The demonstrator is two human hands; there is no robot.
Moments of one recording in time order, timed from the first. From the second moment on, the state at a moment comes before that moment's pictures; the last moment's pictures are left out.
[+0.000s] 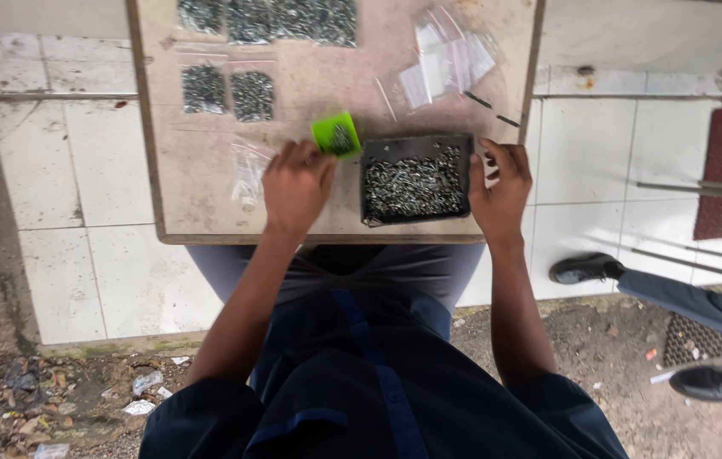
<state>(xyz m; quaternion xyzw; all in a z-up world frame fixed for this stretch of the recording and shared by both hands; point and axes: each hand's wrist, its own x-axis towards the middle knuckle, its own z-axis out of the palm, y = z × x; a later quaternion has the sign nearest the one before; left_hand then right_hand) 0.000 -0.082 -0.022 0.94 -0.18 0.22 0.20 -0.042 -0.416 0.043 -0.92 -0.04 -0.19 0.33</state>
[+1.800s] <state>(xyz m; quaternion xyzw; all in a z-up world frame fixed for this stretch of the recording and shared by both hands) 0.008 -0.058 -0.033 0.86 -0.28 0.24 0.34 -0.018 -0.344 0.020 -0.92 -0.39 0.02 0.07</state>
